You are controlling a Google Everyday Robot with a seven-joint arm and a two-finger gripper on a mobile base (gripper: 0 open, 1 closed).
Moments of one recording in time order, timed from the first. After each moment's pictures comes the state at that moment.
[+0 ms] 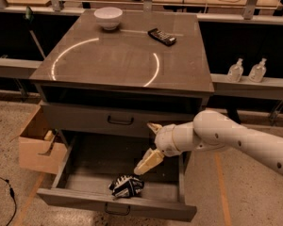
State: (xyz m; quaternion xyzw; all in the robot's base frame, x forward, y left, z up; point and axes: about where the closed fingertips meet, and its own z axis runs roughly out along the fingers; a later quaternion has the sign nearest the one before) arm 0.539 -0.002 0.635 -0.54 0.71 0.26 0.37
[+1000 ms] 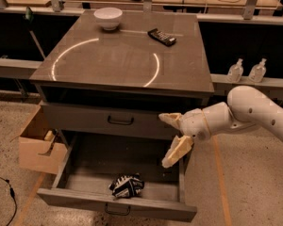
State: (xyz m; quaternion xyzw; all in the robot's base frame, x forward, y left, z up) arm 0.509 -0.060 0.719 -0.56 0.65 0.39 0.34
